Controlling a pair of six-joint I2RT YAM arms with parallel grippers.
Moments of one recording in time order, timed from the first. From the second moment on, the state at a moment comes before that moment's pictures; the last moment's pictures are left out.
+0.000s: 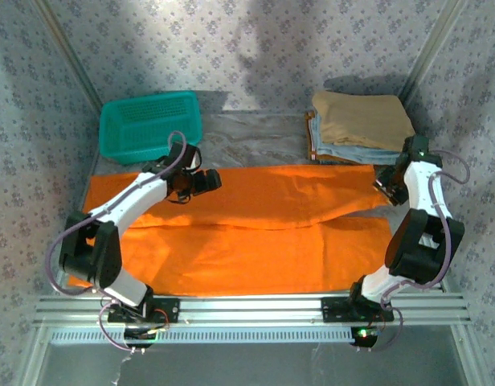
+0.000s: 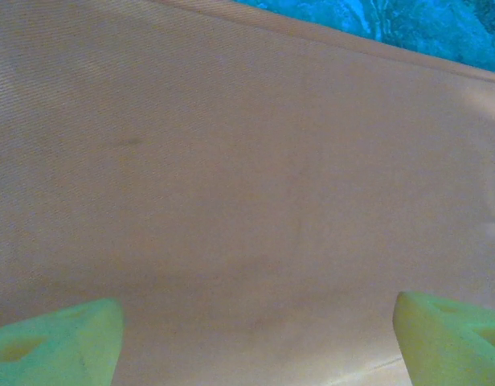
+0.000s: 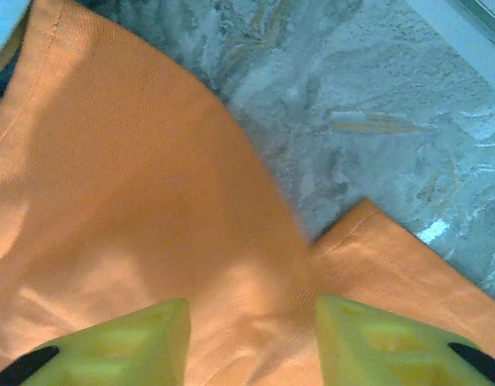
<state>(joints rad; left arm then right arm) -0.41 1.55 1.12 -0.60 0.13 -0.63 -0.35 1.56 1.25 -0.96 -0.04 0.52</state>
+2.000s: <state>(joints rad) 0.18 1.74 1.05 -0.48 0.09 -0.74 0.22 1.94 1.28 -0.71 -0.21 0.56</state>
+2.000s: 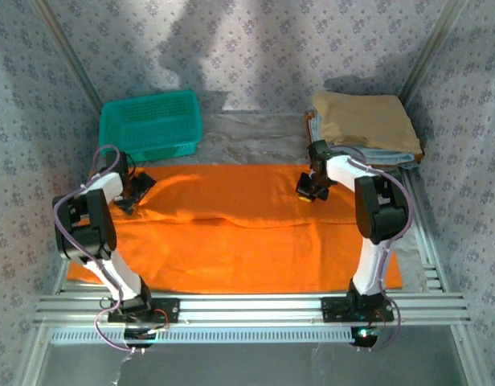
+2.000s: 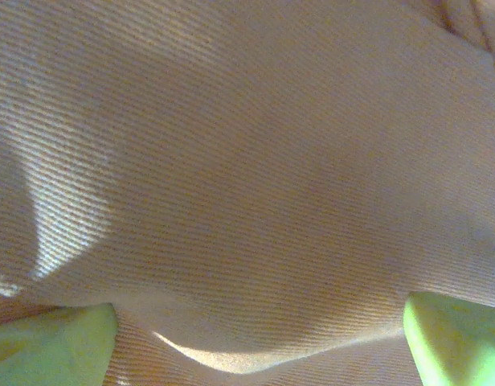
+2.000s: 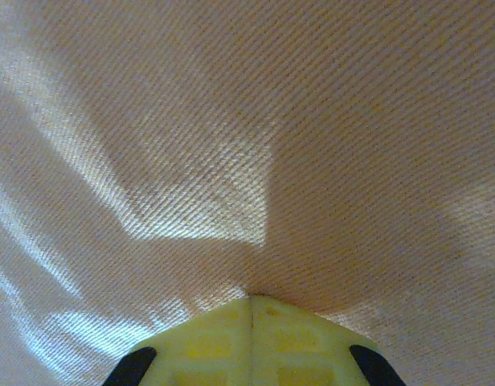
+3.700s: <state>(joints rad) 0.88 0.91 0.51 -0.73 -0.17 -0.91 0.42 1.60 1.03 -0.76 -0.25 0.53</state>
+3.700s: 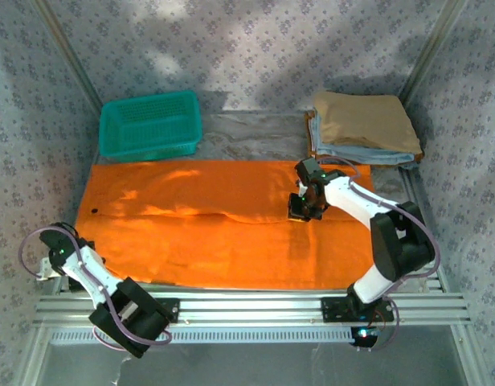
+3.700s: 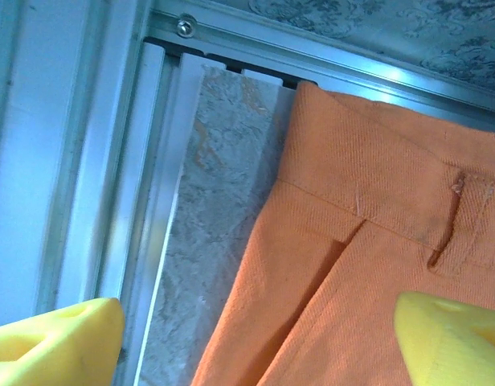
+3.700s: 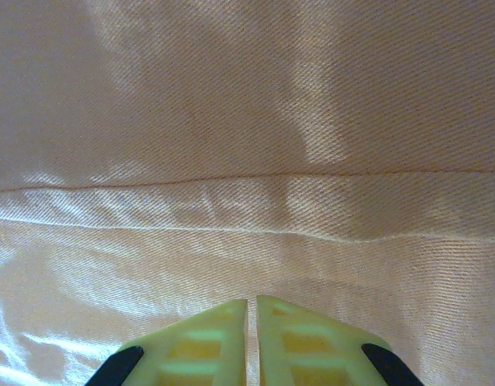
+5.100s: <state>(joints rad) 0.82 0.94 0.51 -0.60 -0.03 -0.86 0.39 1.60 1.01 -0.76 -0.29 0.53</state>
